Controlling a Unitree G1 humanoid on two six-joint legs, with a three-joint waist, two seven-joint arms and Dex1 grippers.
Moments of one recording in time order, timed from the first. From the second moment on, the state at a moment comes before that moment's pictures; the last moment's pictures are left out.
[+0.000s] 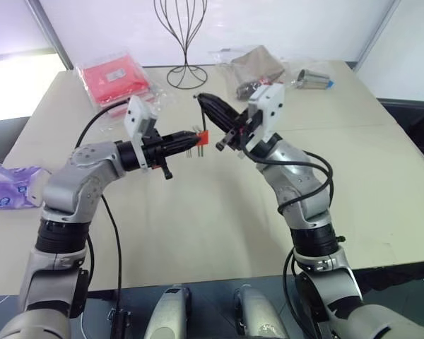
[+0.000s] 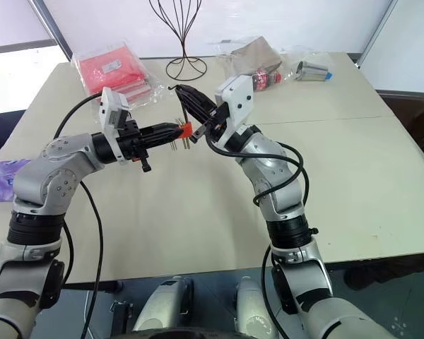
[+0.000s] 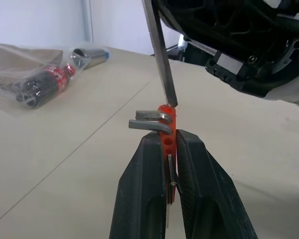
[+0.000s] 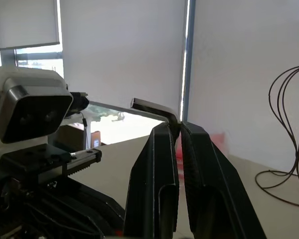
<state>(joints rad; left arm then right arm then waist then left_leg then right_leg) -0.62 0.56 0.02 -0.12 -0.60 0.60 -0.87 -0.67 -0.12 0.09 -0.10 0.34 0.24 0.51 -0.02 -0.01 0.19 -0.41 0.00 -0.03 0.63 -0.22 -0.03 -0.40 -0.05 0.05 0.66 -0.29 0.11</state>
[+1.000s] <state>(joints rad) -0.62 0.55 0.03 -0.12 -0.62 0.61 -0.84 -0.66 -0.12 0.09 -0.09 0.32 0.21 0.52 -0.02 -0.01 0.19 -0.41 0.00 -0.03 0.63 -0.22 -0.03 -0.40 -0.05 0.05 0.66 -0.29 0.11</state>
